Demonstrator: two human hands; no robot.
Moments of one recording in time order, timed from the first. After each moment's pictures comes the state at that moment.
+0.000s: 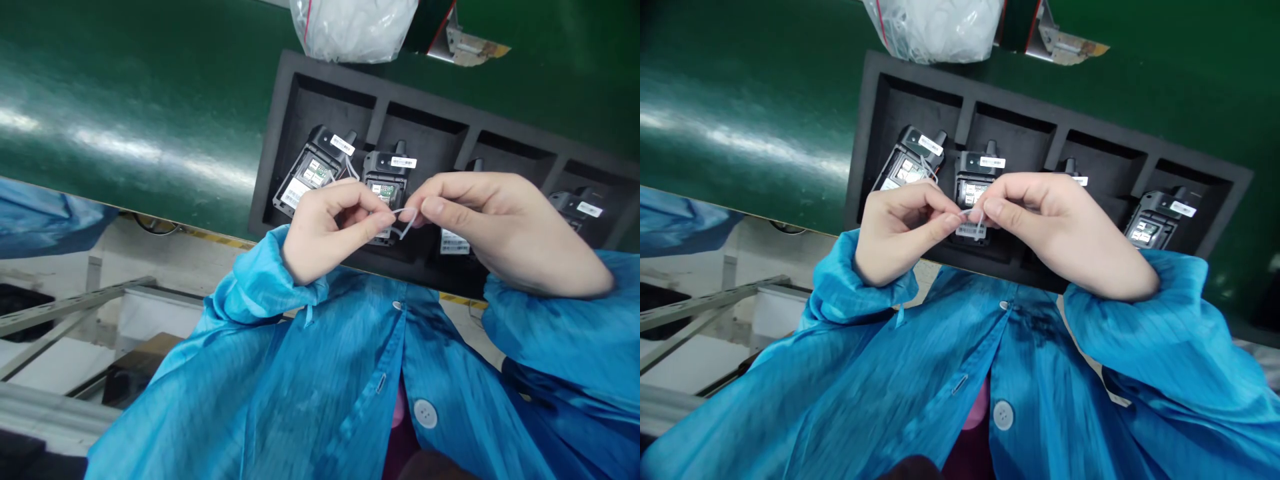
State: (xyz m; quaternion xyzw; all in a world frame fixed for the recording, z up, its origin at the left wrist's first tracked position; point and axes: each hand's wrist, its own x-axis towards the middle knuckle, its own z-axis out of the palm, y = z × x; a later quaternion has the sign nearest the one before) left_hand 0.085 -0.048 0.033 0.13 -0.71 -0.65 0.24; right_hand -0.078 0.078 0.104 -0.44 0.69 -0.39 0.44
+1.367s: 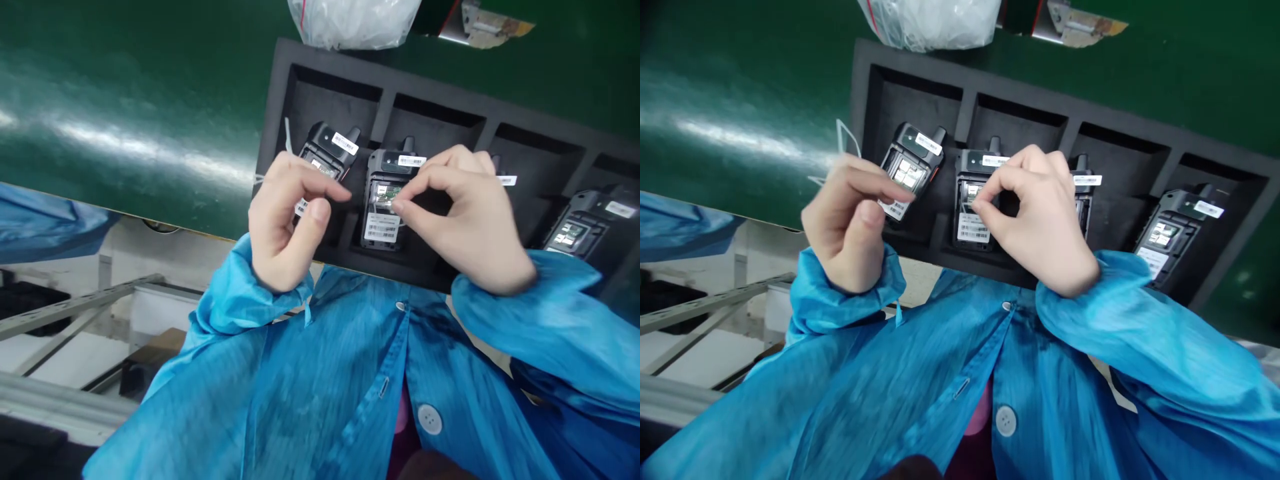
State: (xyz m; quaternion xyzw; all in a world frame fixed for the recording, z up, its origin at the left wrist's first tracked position) left_hand 0.112 -0.072 0.037 0.17 -0.85 -0.41 0.28; right_hand -0.063 0.064 0.068 -0.51 0.82 -0.24 0.13
